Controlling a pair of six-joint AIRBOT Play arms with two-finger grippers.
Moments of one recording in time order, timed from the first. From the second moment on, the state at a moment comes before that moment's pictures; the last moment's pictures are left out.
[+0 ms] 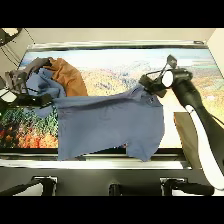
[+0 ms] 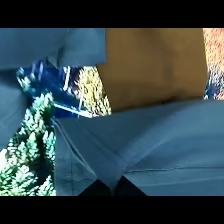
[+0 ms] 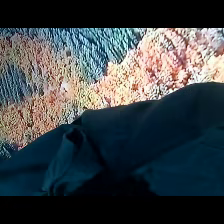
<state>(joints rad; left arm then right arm) 0.15 -1.31 1.12 1.18 -0.94 -1.49 0.21 -1.51 1.49 -1.46 0.96 2.24</state>
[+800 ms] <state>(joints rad) 0.23 -1.16 0.84 1.15 -1.24 -1.49 -0.14 -1.25 1.48 -1.44 1.60 1.79</state>
